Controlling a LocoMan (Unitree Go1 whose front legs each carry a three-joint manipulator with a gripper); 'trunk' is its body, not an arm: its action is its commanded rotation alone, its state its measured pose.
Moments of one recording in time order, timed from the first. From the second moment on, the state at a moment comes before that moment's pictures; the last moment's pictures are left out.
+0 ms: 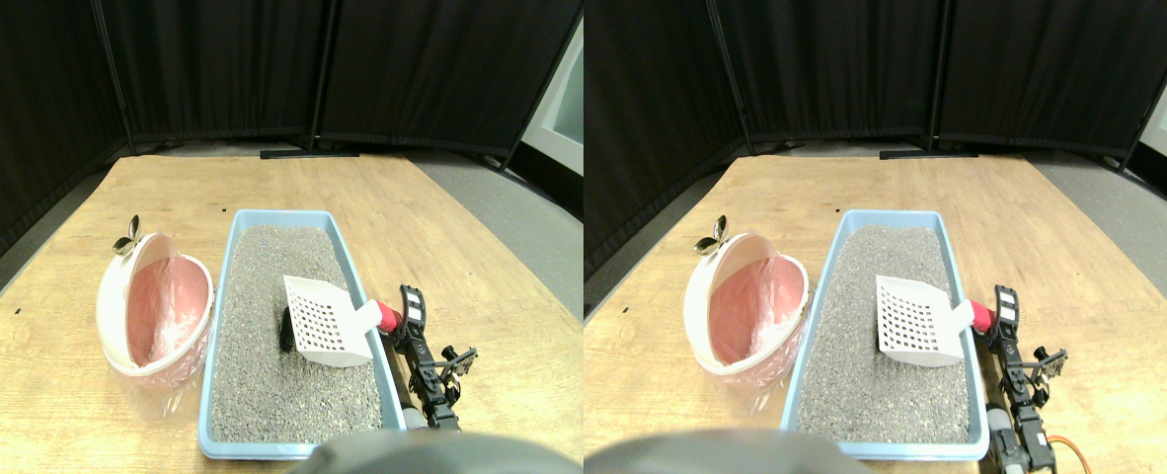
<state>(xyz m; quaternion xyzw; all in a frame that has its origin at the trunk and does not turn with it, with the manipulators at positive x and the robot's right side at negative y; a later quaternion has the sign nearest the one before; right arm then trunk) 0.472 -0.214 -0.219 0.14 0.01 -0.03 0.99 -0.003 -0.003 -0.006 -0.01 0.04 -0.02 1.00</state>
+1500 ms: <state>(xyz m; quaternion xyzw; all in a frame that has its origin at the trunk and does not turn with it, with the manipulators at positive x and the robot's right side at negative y) 0.460 -0.227 -0.120 -0.06 -0.11 0.07 0.99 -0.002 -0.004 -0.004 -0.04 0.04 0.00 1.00</state>
